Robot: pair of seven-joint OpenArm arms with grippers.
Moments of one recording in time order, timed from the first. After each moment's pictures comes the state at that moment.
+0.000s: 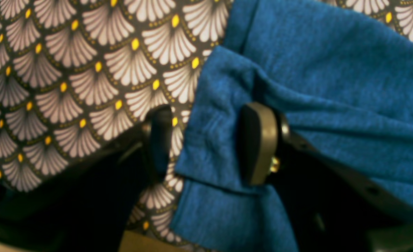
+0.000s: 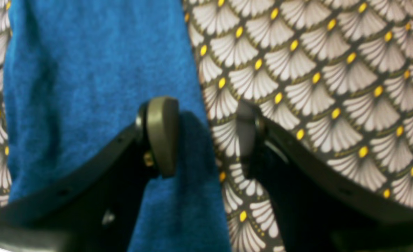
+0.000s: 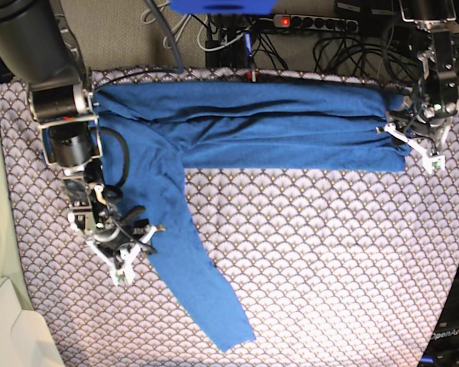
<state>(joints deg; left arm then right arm) 11.7 -20.6 -15.4 87.6 -19.9 -0.6 49.1 33.7 10.2 -8.8 35.2 7.1 16.6 -17.5</state>
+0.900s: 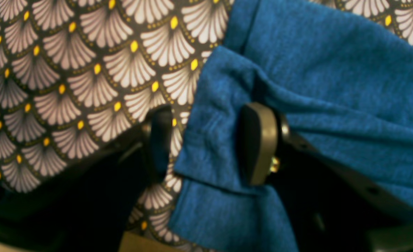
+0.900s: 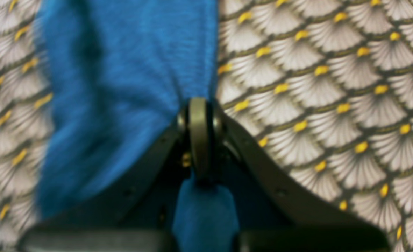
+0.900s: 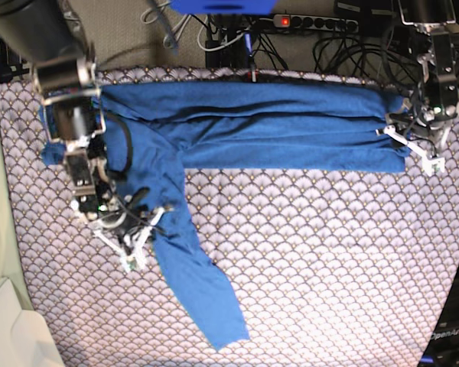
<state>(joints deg) 10.7 -20.5 -15.4 87.4 -19.7 -0.5 50.2 24.1 10.3 -8.9 54.1 6.8 19.5 -27.7</state>
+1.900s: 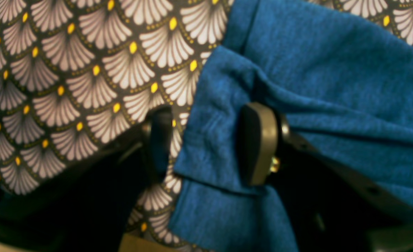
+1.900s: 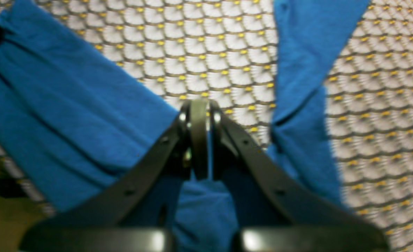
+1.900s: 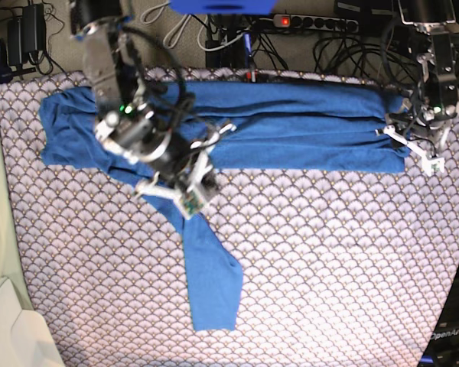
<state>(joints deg) 10.8 -20.5 -15.4 87.4 -19.8 -0.6 49.9 -2.3 5.9 -15.8 109.7 7.1 19.6 -50.2</state>
